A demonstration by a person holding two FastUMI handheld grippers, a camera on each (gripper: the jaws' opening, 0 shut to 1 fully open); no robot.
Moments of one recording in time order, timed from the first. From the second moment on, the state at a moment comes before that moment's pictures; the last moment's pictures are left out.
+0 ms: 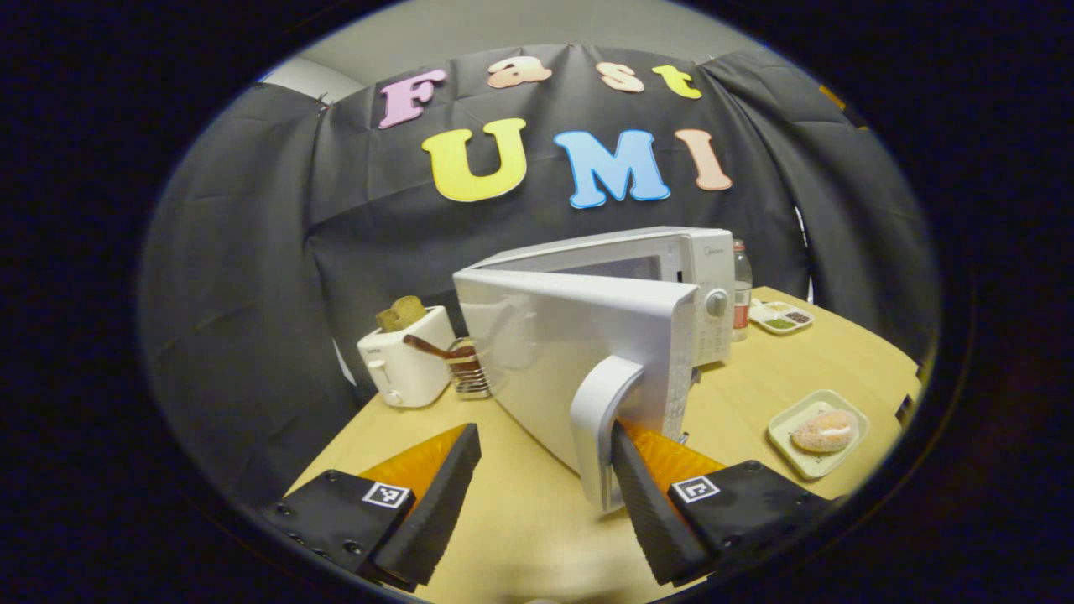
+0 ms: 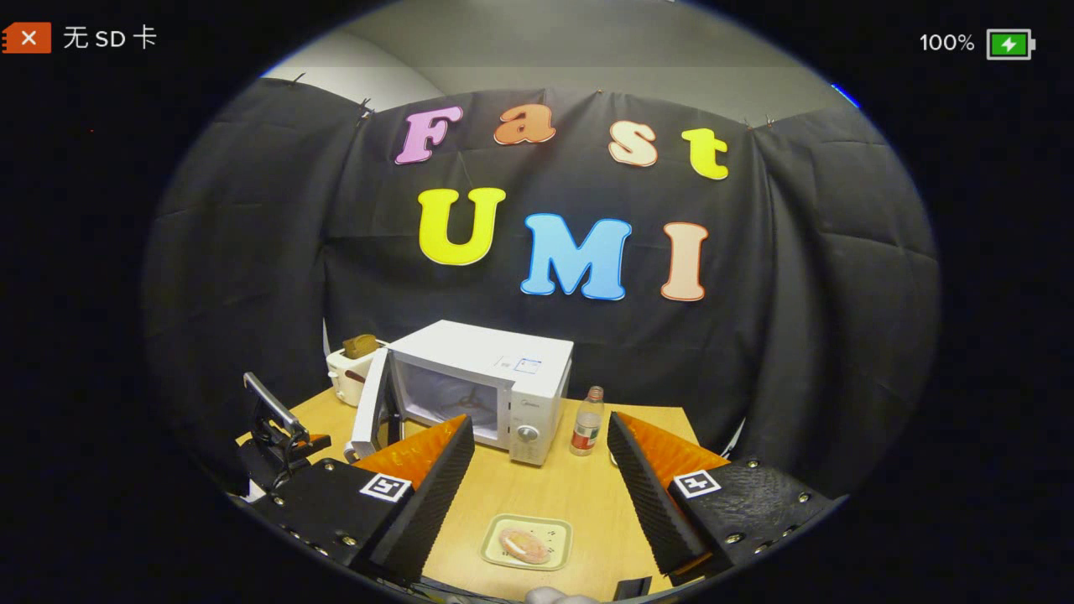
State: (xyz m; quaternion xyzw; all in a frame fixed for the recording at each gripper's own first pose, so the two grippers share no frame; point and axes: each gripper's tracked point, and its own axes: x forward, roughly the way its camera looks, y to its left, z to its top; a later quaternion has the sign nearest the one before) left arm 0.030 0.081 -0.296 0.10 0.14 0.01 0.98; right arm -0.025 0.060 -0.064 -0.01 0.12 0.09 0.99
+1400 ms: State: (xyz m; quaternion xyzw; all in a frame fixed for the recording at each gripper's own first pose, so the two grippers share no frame) left arm -0.041 0.115 -0.140 0.04 0.06 0.04 1.00; right arm -0.026 0.063 -0.347 -0.09 0.31 0.18 0.93
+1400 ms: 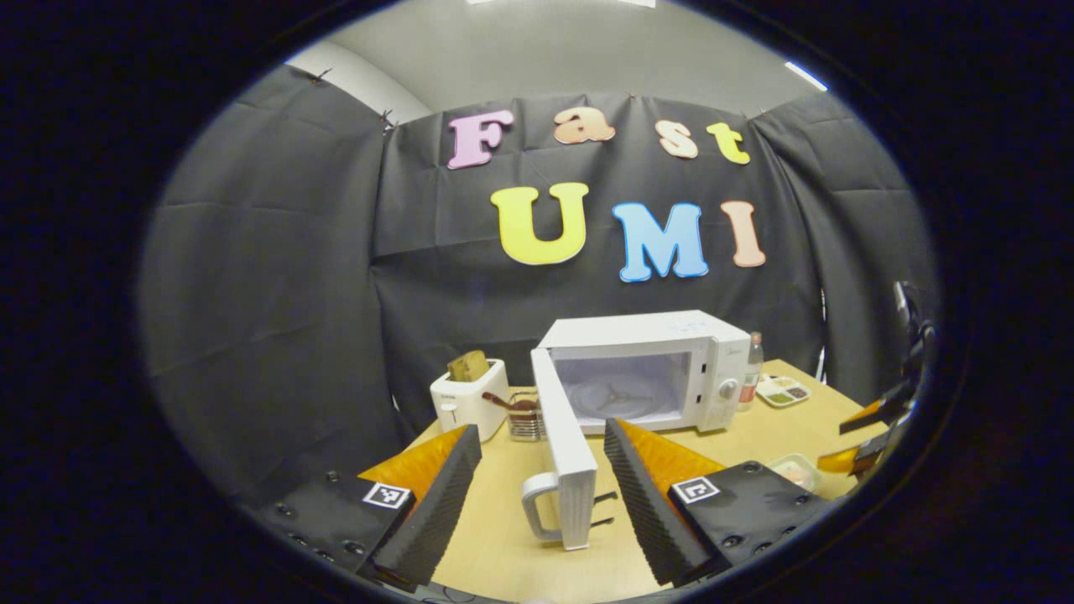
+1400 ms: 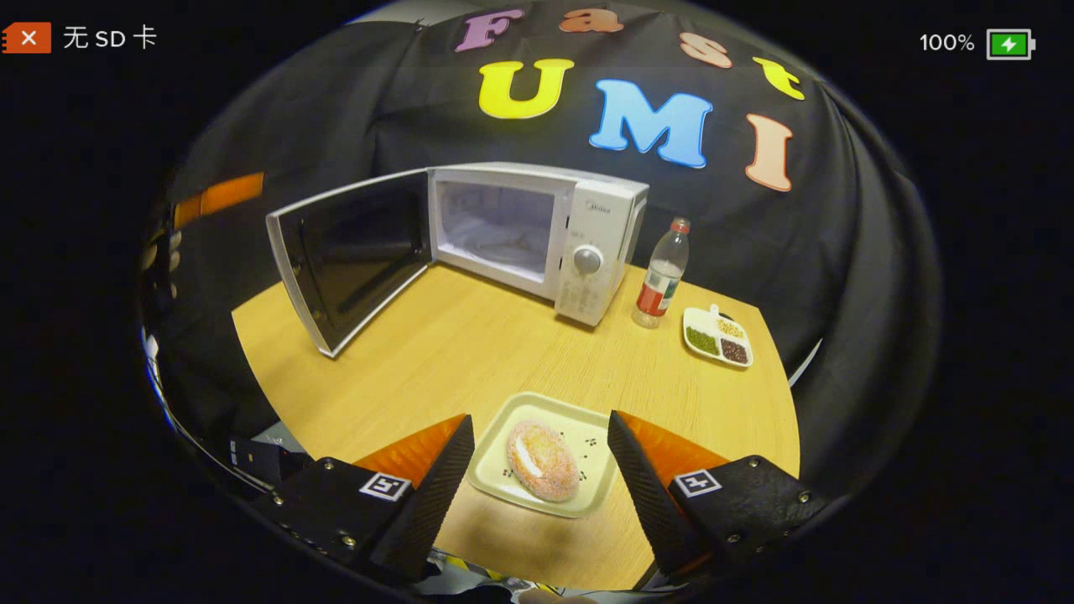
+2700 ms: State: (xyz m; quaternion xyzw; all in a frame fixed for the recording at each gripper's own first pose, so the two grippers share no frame) left arm -0.003 0.084 -0.103 0.06 0.04 0.00 1.00; right arm 0.021 0.097 -0.394 -0.07 0.39 0.23 0.89
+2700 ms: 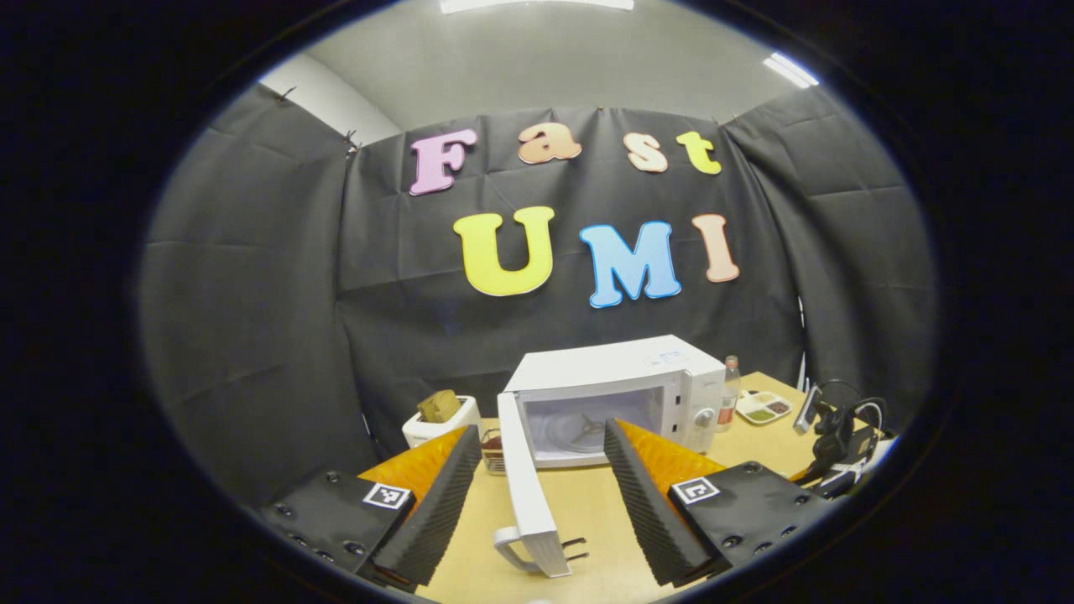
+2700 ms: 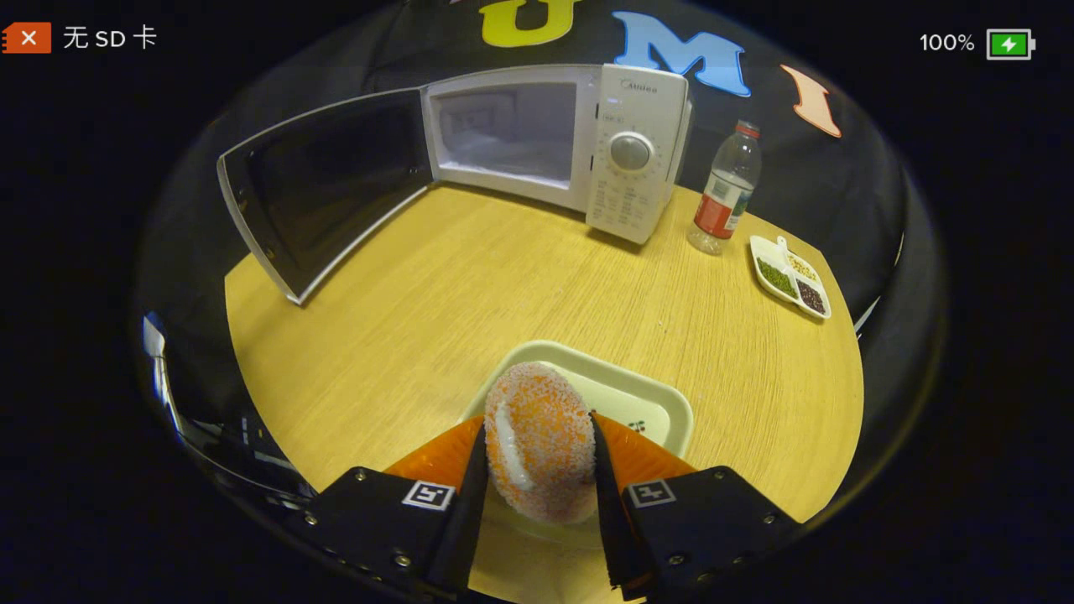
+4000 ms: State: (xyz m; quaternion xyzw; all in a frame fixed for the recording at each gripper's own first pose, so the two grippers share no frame) left arm 0.029 0.162 -0.163 0.10 0.07 0.04 0.99; right arm 0.361 0.296 -0.308 0.25 0.14 -0.03 0.96
